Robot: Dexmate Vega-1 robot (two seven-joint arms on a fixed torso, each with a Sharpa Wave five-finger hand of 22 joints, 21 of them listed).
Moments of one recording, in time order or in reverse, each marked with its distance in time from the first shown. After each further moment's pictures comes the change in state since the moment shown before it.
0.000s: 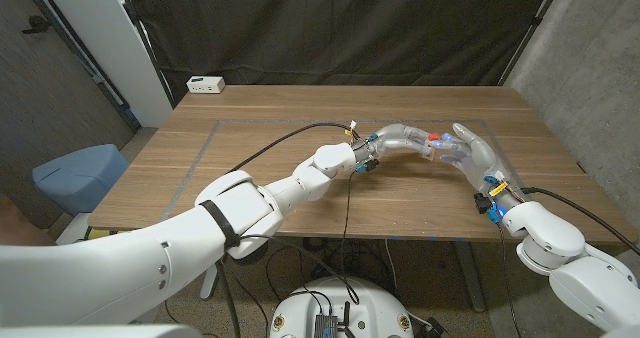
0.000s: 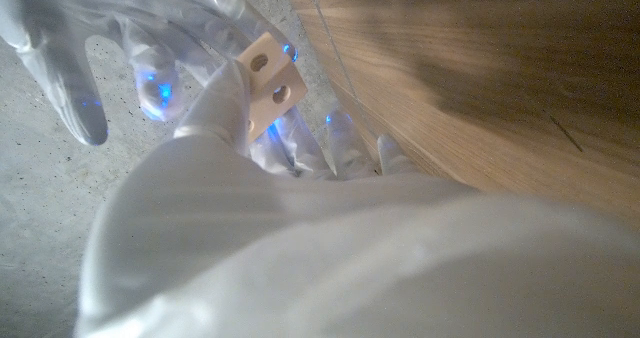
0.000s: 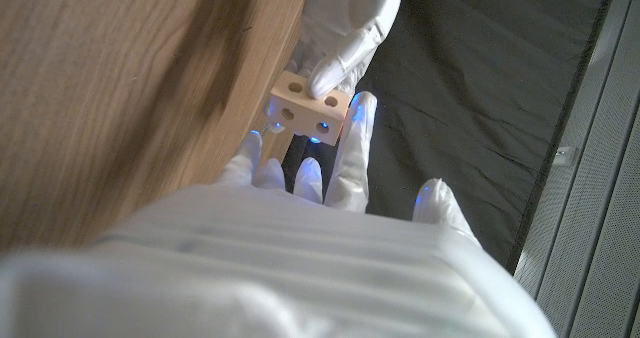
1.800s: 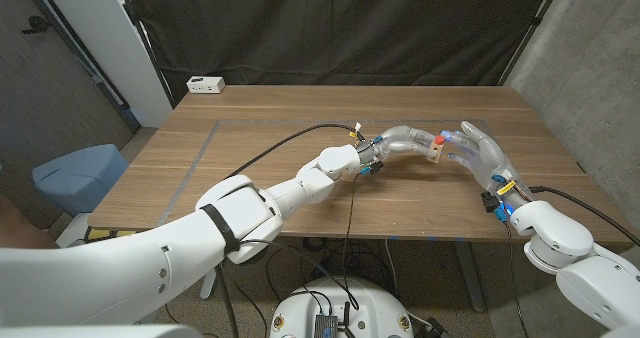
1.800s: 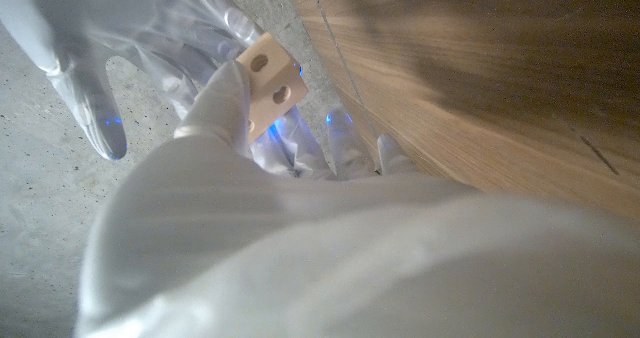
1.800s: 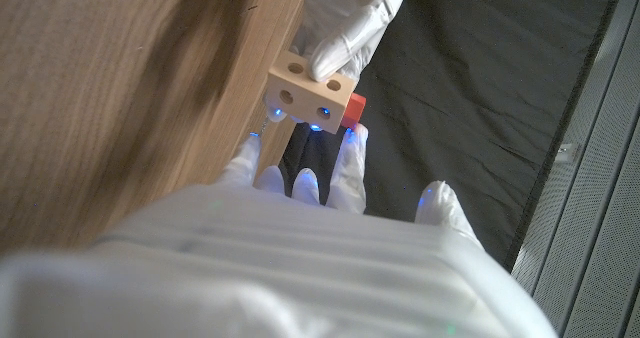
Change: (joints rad) left arm 0.018 -0.001 0.015 -0.041 0.021 0.009 0.028; left_hand -0.003 -0.003 -0.004 0.004 -0.001 -0.009 0.009 -0.002 0.000 -0.004 -0.003 0.000 0.000 0.000 0.000 0.000 0.000 0.000 0.000 0.000 0.000; right arm -0.010 -0.003 0.032 0.019 0.000 0.010 0.017; right_hand -0.011 -0.011 -0.008 0.008 0.000 -0.226 -0.060 -0.047 -0.006 -0.138 -0.006 -0.023 0.000 -0.063 0.015 -0.016 0.005 -0.033 0.015 -0.005 0.000
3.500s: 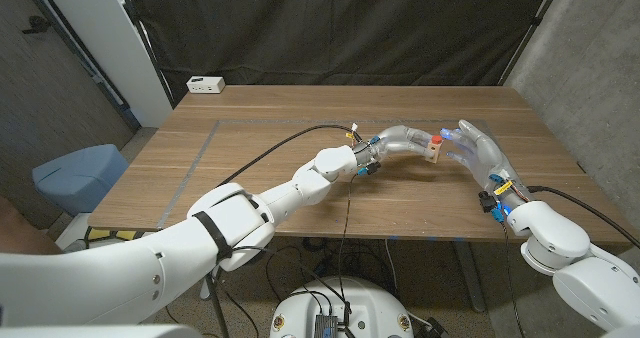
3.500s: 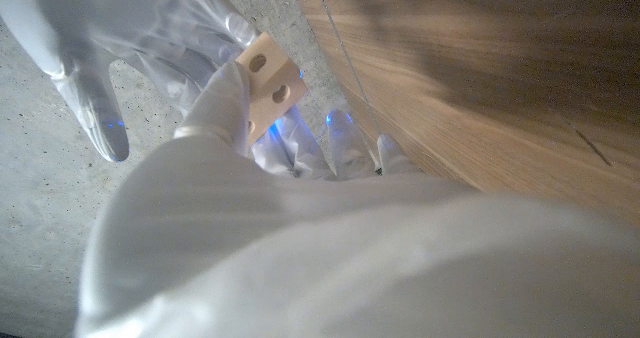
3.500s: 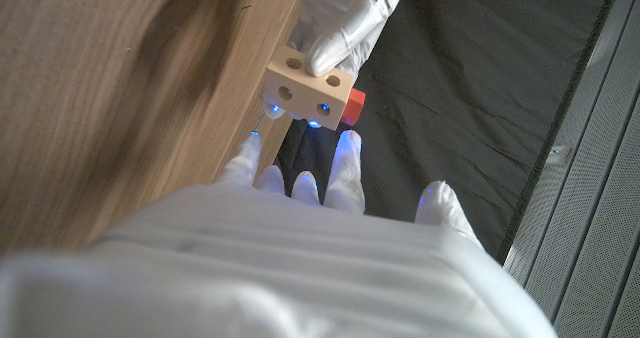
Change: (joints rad) left arm 0.039 0.051 -0.005 -0.100 -0.003 0.013 -0.006; left_hand 0.003 0.003 0.000 0.000 0.002 0.000 0.000 0.000 0.000 0.000 0.000 0.000 0.000 0.000 0.000 0.000 0.000 0.000 0.000 0.000 0.000; right arm -0.003 0.017 -0.006 -0.026 -0.036 -0.002 -0.024; right_hand 0.000 0.000 0.000 0.000 0.000 -0.128 -0.037 -0.041 -0.003 -0.024 0.016 -0.012 0.003 -0.001 0.000 0.000 0.003 0.000 0.000 0.000 0.000
